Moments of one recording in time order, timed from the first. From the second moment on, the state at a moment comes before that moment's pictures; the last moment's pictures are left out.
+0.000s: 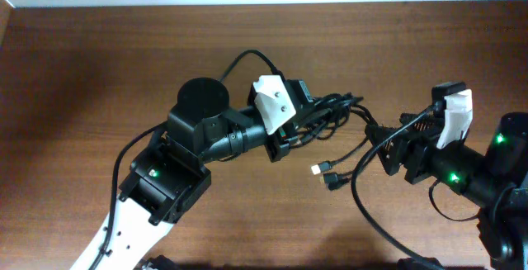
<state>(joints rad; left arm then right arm) -0.61 1.16 1.25 -0.28 0.56 0.16 0.03 0.87 1.26 -0.94 -0.56 0.12</state>
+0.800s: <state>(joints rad) -0.61 1.16 1.25 -0.31 0.88 0.09 0.02 0.87 1.26 -0.90 -0.89 -0.26</state>
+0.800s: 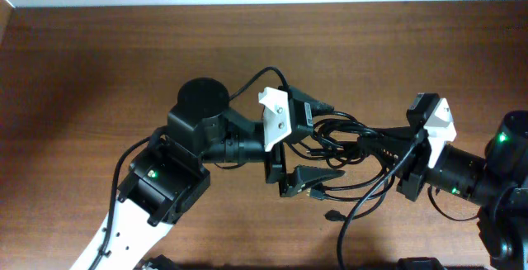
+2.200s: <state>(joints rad) -0.61 1.19 1.25 -0.40 0.87 0.20 0.03 0.85 1.26 -0.79 -0.82 -0.18</state>
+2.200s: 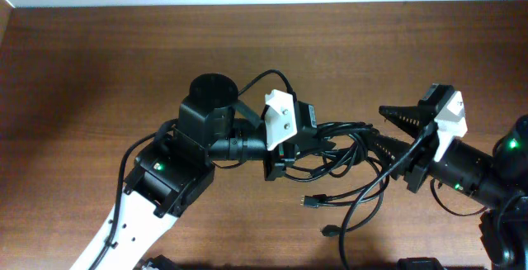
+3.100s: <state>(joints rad) -0.69 1.23 1.28 -0.46 0.71 0.19 0.11 0.92 1.25 -0.63 -0.50 -0.22</state>
